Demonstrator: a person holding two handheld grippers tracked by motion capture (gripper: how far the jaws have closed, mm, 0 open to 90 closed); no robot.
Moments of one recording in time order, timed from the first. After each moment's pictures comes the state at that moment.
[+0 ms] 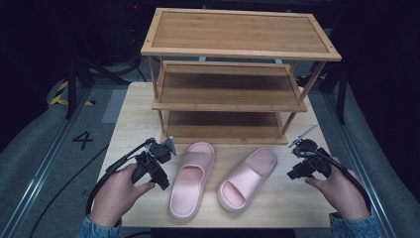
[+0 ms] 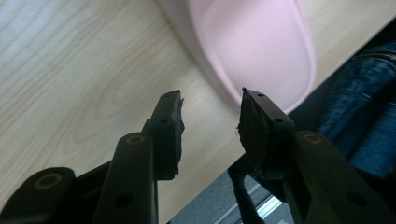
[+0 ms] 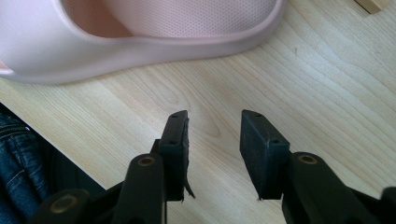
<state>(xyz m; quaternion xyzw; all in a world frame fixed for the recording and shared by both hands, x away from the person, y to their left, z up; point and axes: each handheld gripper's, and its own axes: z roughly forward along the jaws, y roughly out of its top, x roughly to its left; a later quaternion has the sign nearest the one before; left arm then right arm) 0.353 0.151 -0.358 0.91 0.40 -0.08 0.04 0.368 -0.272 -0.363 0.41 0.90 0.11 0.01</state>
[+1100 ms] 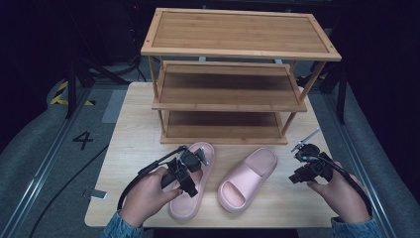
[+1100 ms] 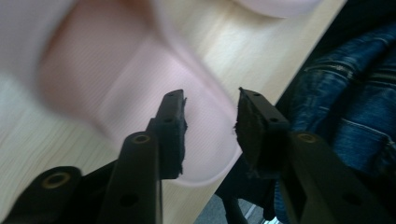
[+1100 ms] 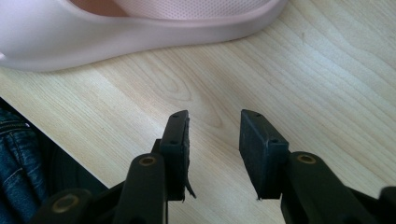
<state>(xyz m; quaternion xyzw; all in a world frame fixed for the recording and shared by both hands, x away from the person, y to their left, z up) 0.342 0.076 -0.376 0.95 0.28 -0.10 0.08 0.361 -0.280 -0.372 0.41 0.90 0.11 0.01</state>
